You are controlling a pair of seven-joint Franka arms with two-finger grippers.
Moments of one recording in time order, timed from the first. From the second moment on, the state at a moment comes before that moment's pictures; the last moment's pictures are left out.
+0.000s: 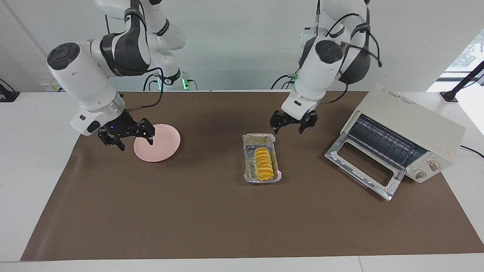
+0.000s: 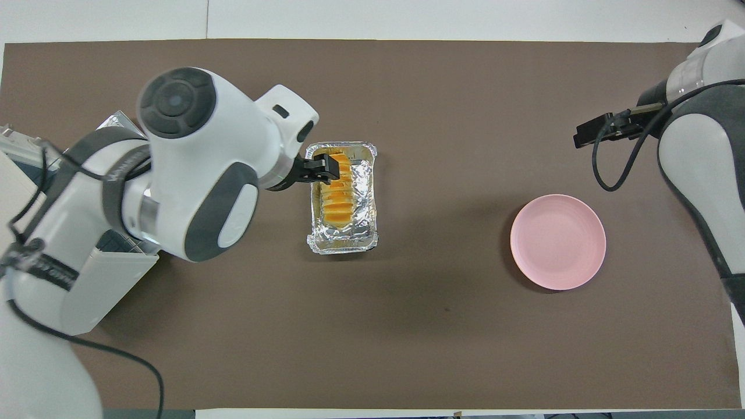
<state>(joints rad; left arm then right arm) -0.39 0.26 -0.17 -1.68 -0.09 2.00 -0.49 0.01 0.18 0.00 -1.58 0.11 1.76 -0.19</state>
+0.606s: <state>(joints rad) -0.57 0.54 -0.15 -1.57 -0.05 2.10 -0.60 -0.02 -0.06 0.00 -1.64 -0.02 1.52 -0.25</state>
